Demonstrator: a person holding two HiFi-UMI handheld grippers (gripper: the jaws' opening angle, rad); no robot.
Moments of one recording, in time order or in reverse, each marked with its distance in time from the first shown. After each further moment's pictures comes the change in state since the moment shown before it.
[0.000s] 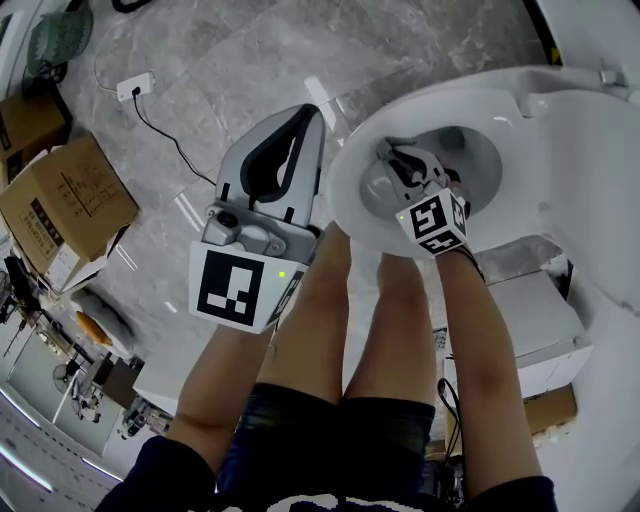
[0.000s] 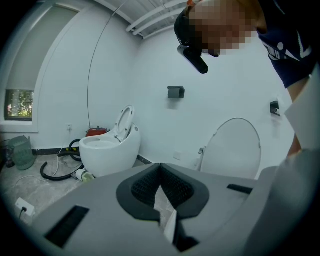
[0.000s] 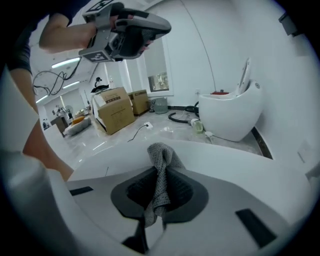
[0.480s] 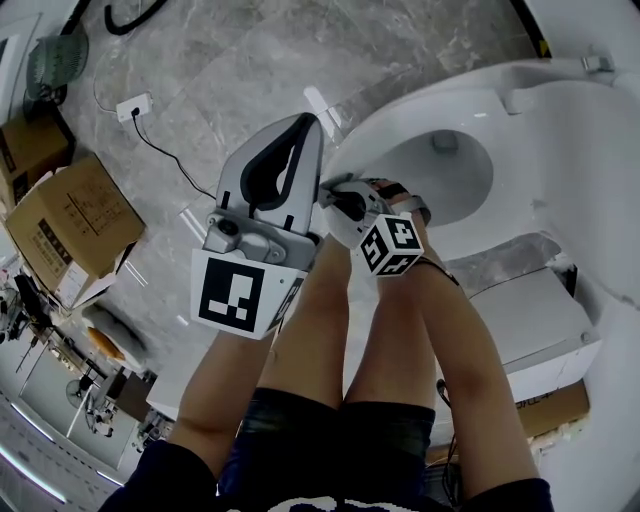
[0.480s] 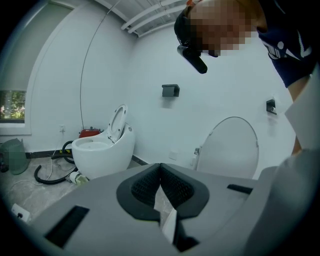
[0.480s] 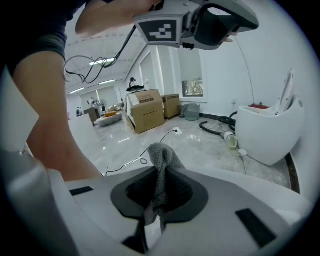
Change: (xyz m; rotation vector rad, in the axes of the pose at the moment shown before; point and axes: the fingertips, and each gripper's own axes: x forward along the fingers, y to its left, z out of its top) left arm 0.028 -0.022 0.015 -0.003 -0.010 -0.023; right arm 0.017 0.094 0.031 -0.232 -0.059 0.285
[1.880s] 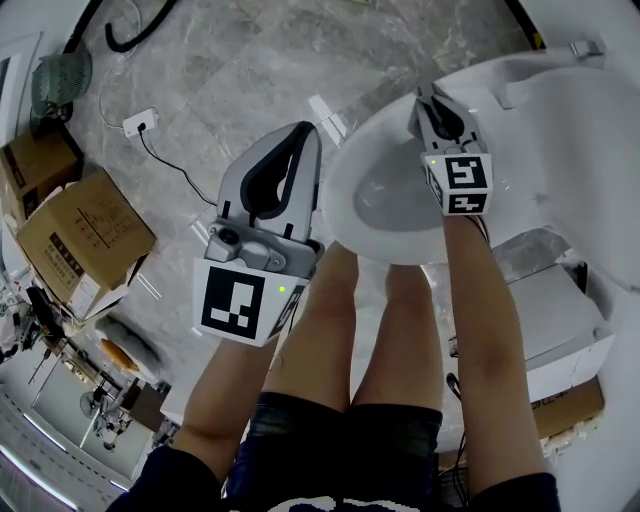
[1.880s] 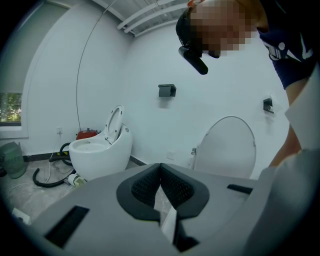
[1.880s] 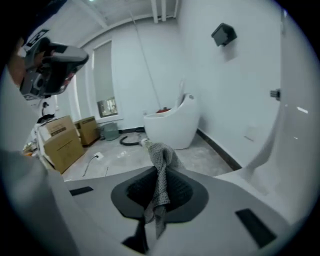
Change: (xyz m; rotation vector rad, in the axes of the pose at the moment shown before) left arm -0.002 -0.017 0.003 0.056 0.026 -0.049; right arm -0.142 -0.220 -0.069 0.549 -0.189 -0.767
